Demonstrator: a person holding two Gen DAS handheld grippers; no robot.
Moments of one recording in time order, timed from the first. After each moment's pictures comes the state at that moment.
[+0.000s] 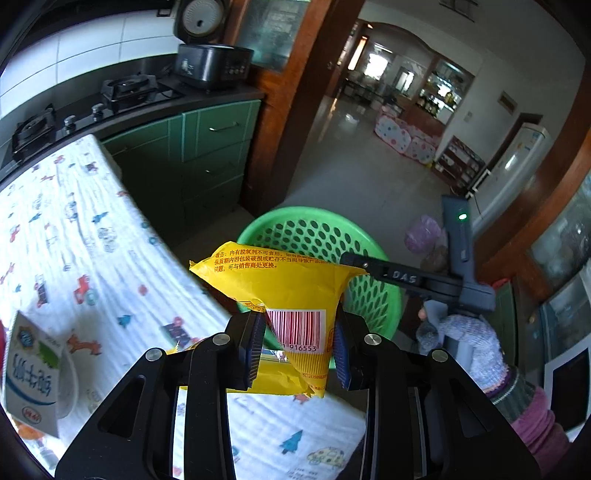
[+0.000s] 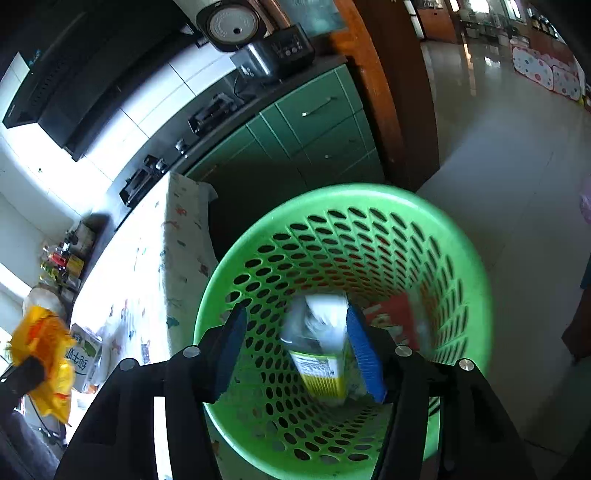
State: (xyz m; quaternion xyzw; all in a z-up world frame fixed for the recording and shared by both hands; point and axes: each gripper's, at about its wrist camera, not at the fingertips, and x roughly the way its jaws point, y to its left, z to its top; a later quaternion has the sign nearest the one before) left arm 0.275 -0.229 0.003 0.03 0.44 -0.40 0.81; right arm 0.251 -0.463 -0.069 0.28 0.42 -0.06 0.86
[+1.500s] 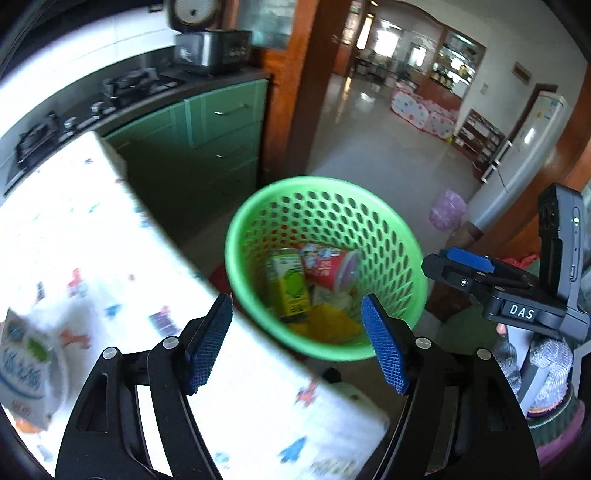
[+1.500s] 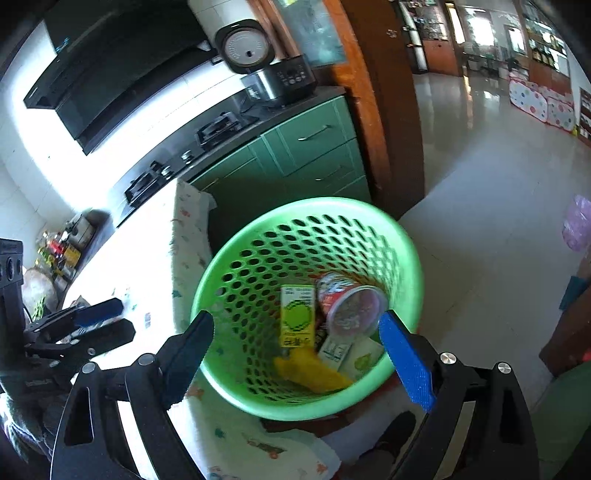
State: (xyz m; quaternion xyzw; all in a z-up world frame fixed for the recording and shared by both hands) left arm 0.265 -0.249 -0.021 0.08 0.45 -0.35 0.82; right arm 0.176 -0.452 -0.034 0.23 0.39 -0.07 0.89
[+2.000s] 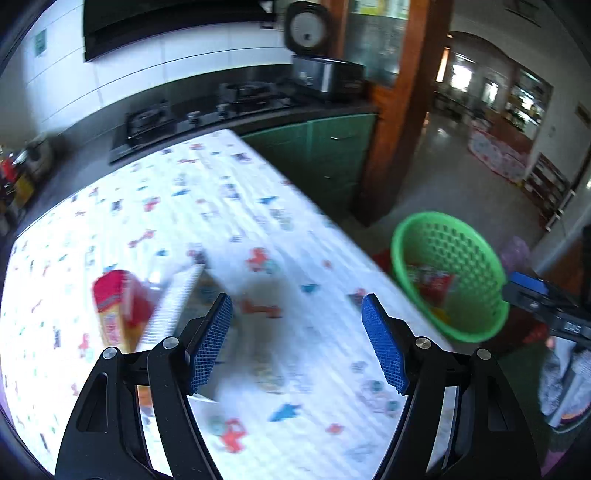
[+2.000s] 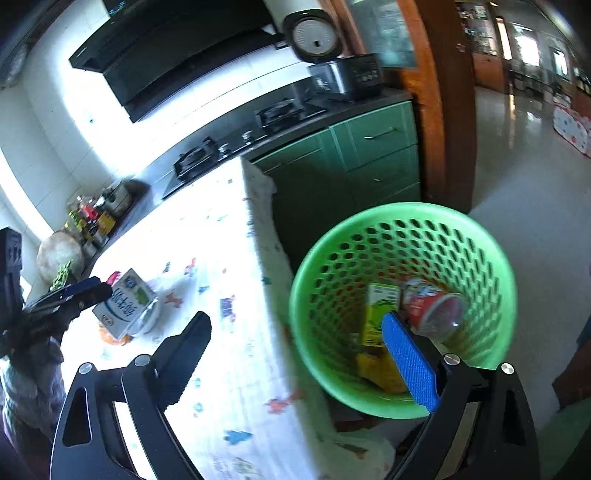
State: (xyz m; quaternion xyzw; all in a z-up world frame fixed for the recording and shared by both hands) left arm 0.296 -0.084 0.010 0.06 0.42 -0.20 0.89; right arm 0.212 -0.353 -0.008 0.19 0.39 0.01 0.90
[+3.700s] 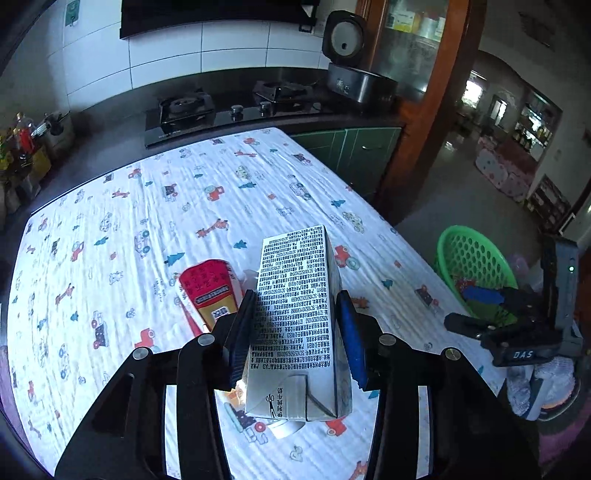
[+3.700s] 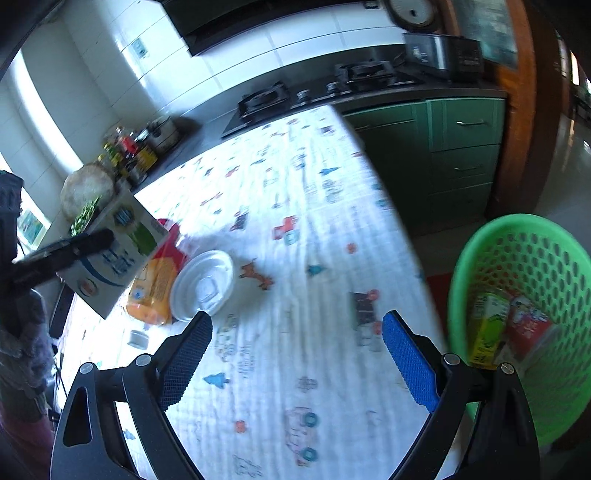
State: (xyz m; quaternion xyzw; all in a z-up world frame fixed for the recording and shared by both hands) left arm 0.317 0.033 0.020 0.02 0.42 -0.20 0.89; right arm 0.299 -0.212 -0.035 0.13 0.45 0.12 0.87
